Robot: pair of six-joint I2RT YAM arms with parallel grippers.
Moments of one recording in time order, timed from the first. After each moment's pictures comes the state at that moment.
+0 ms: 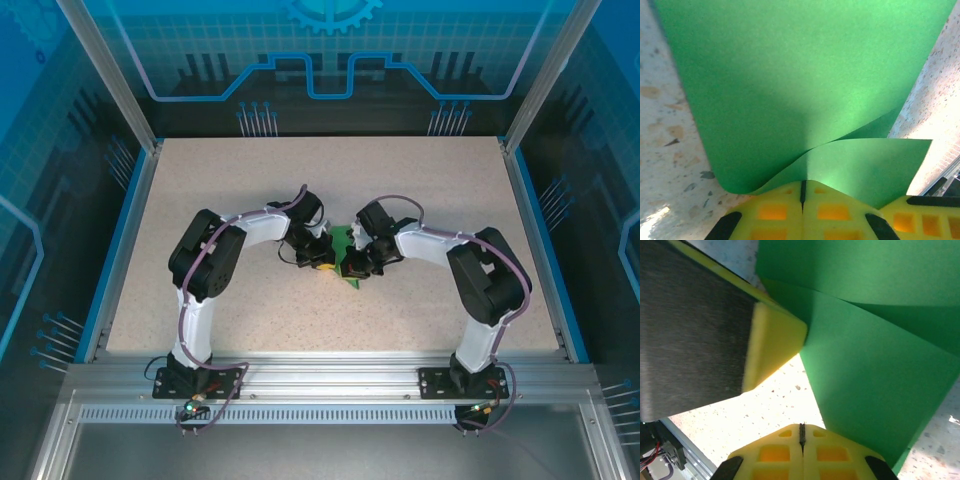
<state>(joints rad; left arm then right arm) -0.50 2.08 1.34 -0.56 0.60 -0.61 0.53 1.80 1.04 -0.49 -0.52 0.52</state>
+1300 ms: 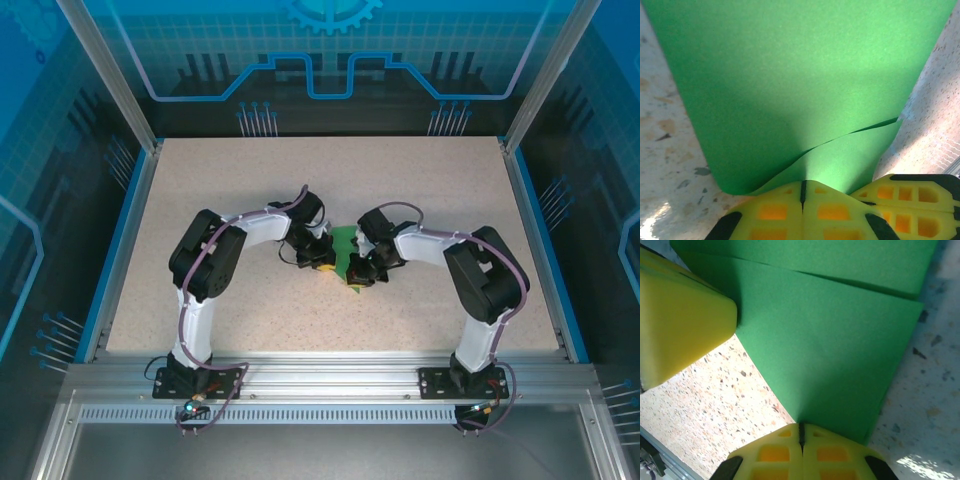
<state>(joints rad) -0.50 2.08 1.34 -0.58 0.60 -0.61 0.53 1.81 1.00 -0.53 -0.47 0.53</state>
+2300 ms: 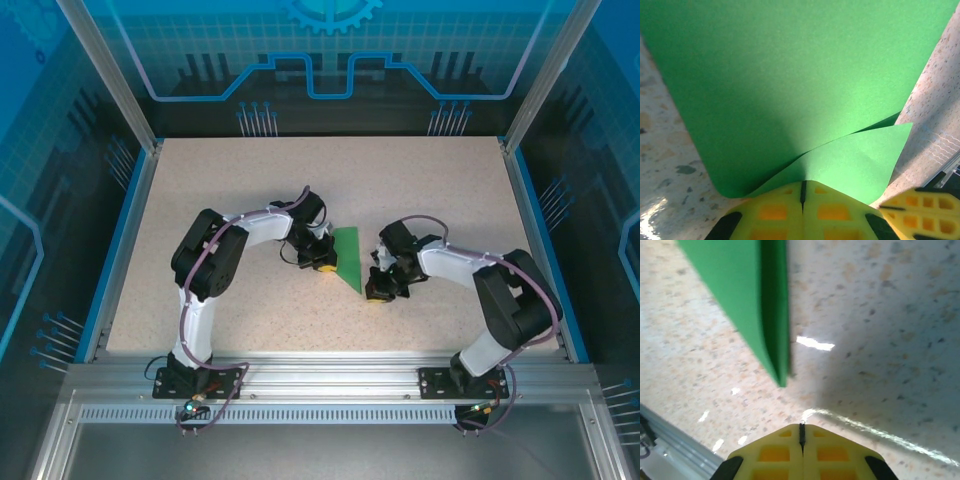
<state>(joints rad) -0.51 2.10 1.36 -0.60 0.61 -0.61 0.47 1.58 0.80 -0.60 -0.49 0.51</state>
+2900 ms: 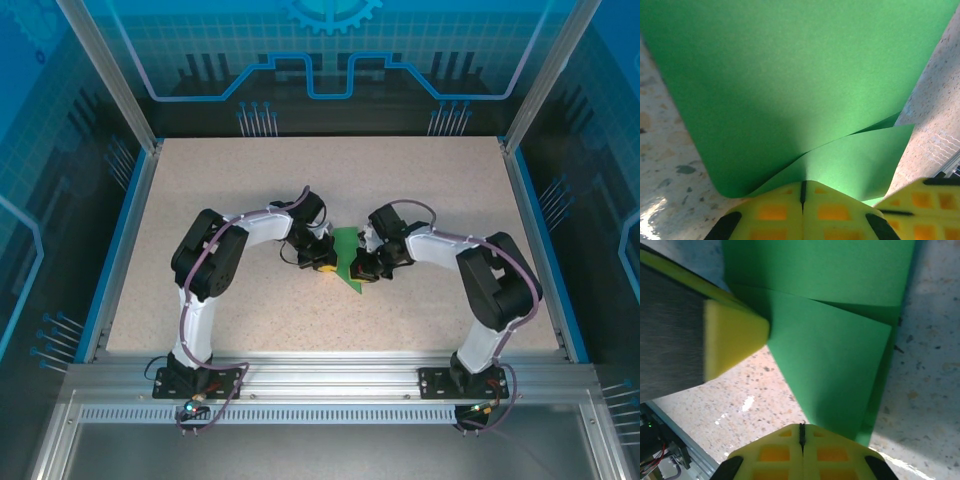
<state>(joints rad) -0.51 2.10 1.36 -0.60 0.61 -0.61 0.48 1.75 0.96 -0.48 -0.54 0.55</state>
